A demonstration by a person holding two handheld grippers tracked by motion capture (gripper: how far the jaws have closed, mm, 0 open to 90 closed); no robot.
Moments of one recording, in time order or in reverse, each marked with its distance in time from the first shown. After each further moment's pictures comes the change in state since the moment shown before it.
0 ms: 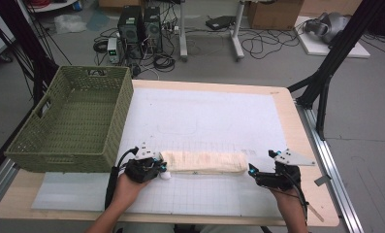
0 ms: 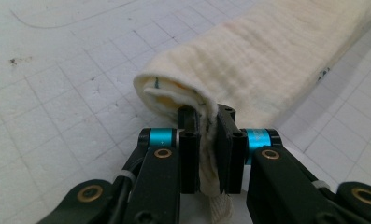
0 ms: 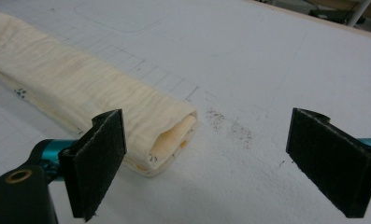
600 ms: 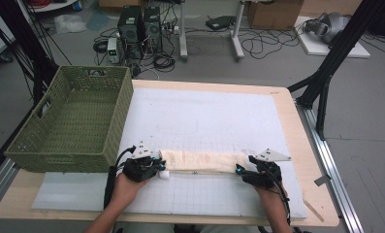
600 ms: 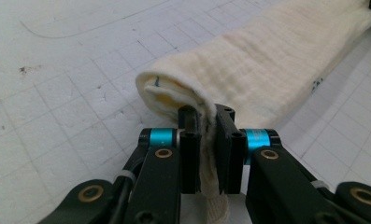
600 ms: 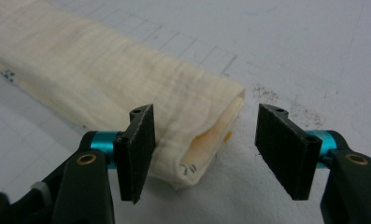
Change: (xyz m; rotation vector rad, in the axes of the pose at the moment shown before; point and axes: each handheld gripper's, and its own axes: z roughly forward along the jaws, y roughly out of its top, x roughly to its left) left arm 0.004 0.000 -0.003 -0.027 -0.012 -0.015; right arm 0.019 -0.010 0.044 0.121 0.040 0.044
